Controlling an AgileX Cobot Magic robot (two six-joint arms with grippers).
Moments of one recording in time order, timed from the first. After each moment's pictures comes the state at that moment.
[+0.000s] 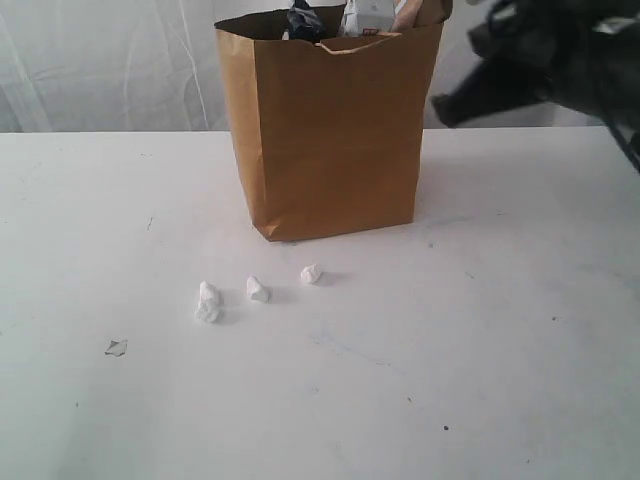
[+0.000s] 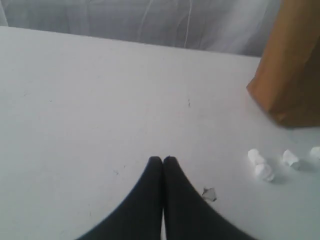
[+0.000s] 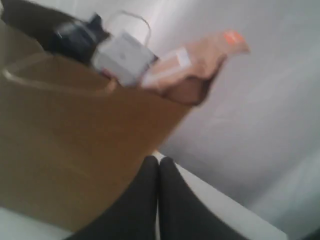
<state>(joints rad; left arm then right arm) -0.13 0.09 -0.22 0.10 0.49 -0.27 0.34 1.32 -0.91 0.69 -0.13 -1.10</state>
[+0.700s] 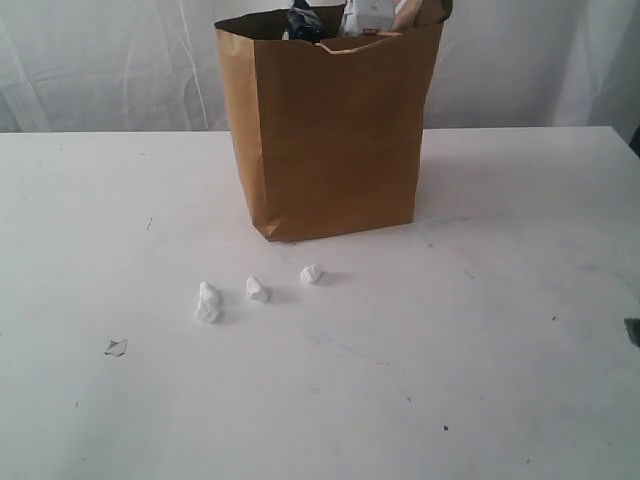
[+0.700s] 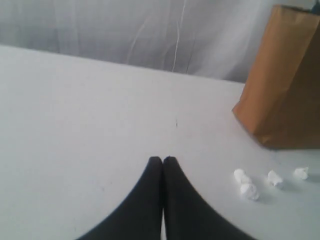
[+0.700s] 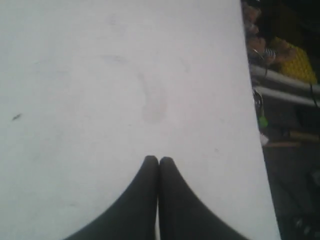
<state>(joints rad) -0.13 0.09 -0.22 0.07 0.41 -0.29 -0.12 1.26 -0.37 0.97 -0.22 -1.25</state>
